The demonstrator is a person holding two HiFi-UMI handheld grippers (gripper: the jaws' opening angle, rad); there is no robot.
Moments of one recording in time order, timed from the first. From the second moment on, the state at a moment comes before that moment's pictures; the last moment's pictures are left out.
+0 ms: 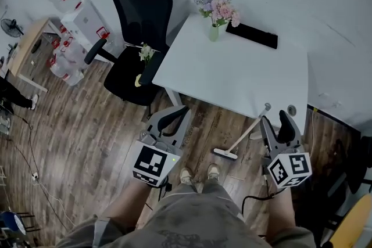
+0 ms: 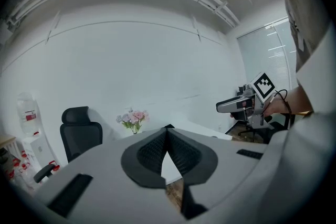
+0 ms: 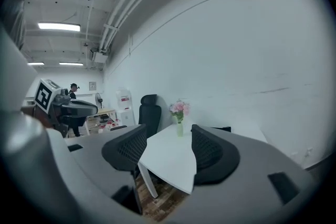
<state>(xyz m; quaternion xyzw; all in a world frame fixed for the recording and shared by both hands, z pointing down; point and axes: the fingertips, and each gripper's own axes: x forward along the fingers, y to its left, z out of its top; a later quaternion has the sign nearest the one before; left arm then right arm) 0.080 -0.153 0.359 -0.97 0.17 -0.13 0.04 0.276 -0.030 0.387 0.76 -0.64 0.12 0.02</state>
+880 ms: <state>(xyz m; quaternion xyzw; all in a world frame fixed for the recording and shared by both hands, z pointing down) 0.181 -0.151 0.514 -0.96 0.12 -0.25 -0.03 0.378 -0.037 0.617 0.79 -0.55 0.27 0.06</state>
